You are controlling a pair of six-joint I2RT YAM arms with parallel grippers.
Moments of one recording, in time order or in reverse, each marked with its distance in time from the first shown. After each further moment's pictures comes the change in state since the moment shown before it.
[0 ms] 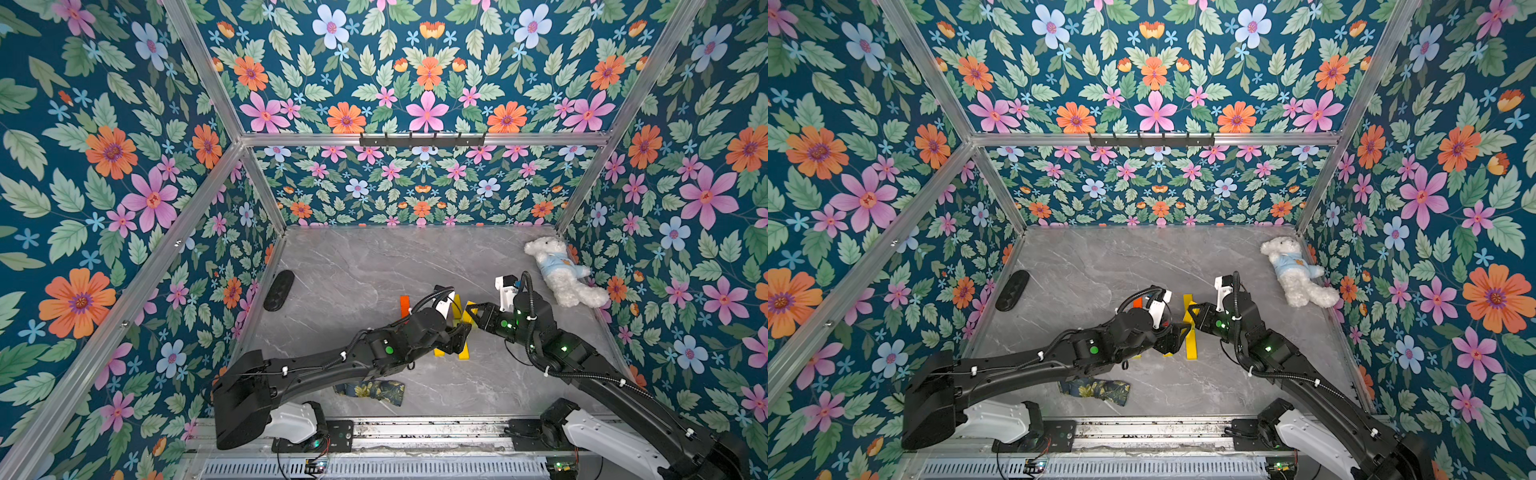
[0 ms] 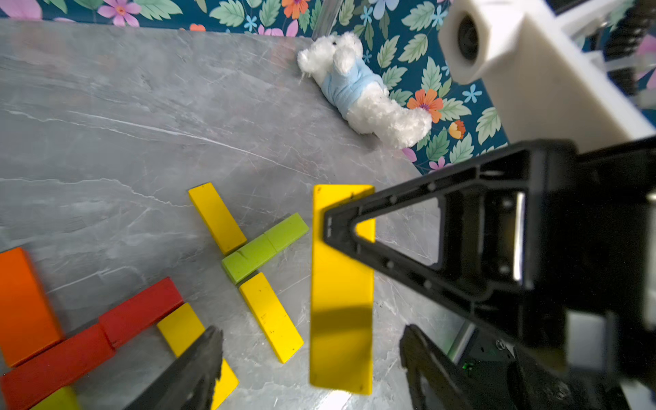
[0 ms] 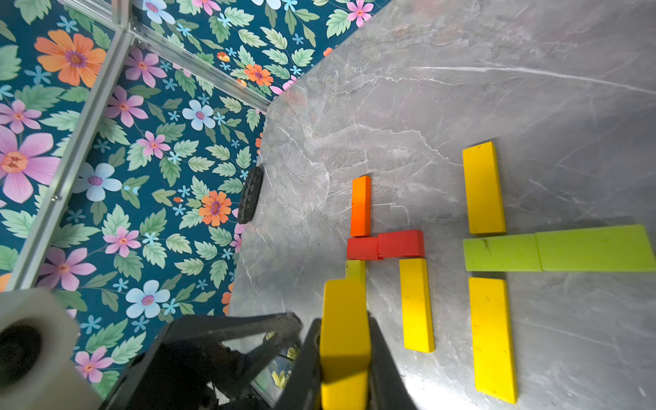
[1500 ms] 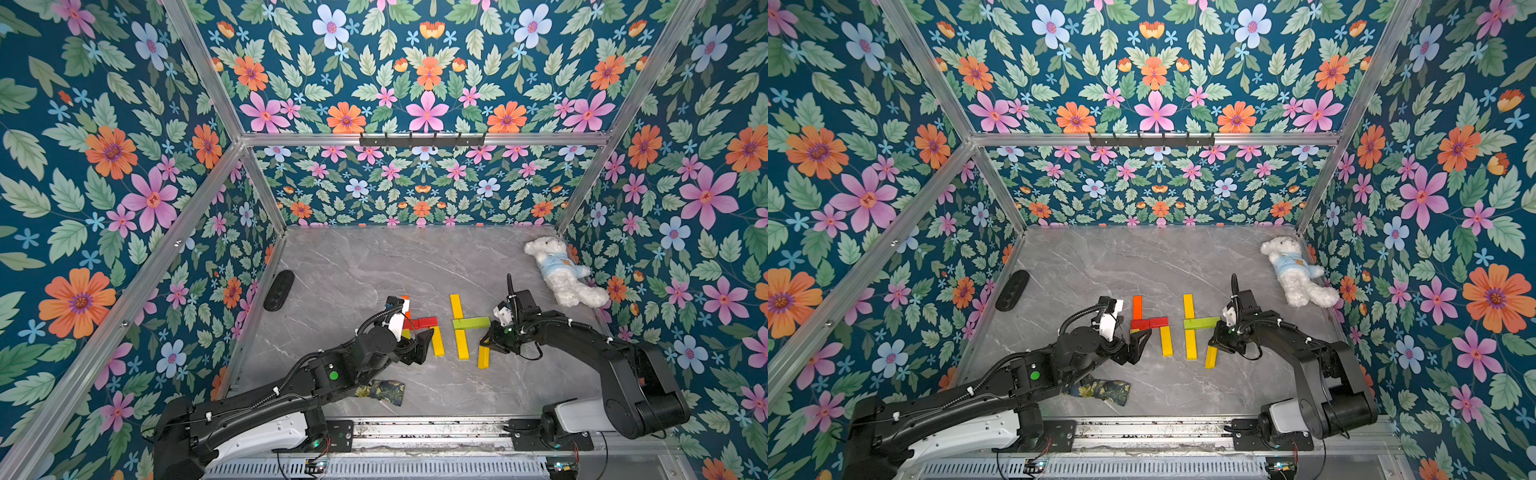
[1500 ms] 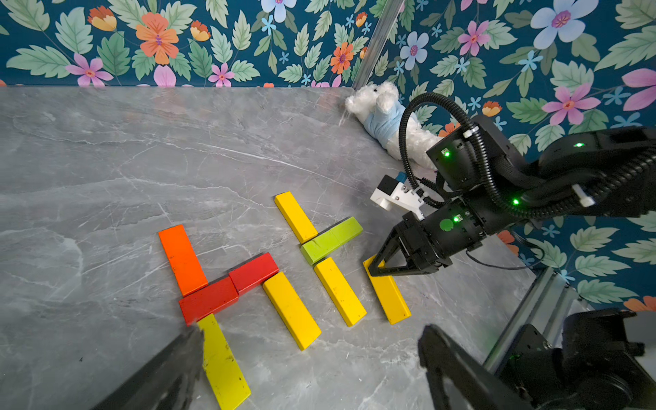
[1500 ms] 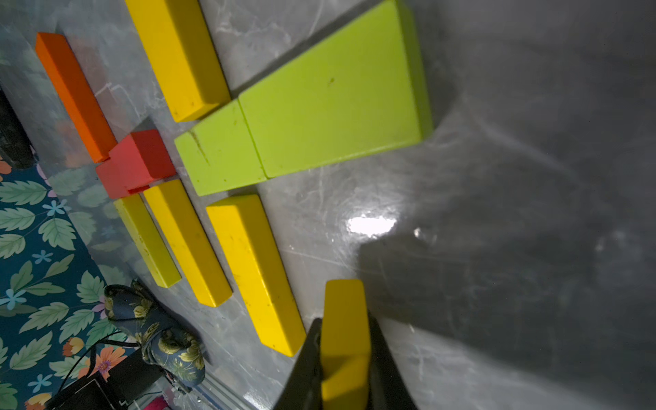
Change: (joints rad) left arm 0.016 -0.405 -0.233 -0.106 -0.132 0.071; right arm -0.362 0.523 -0.049 -0.198 -0.303 -0.327
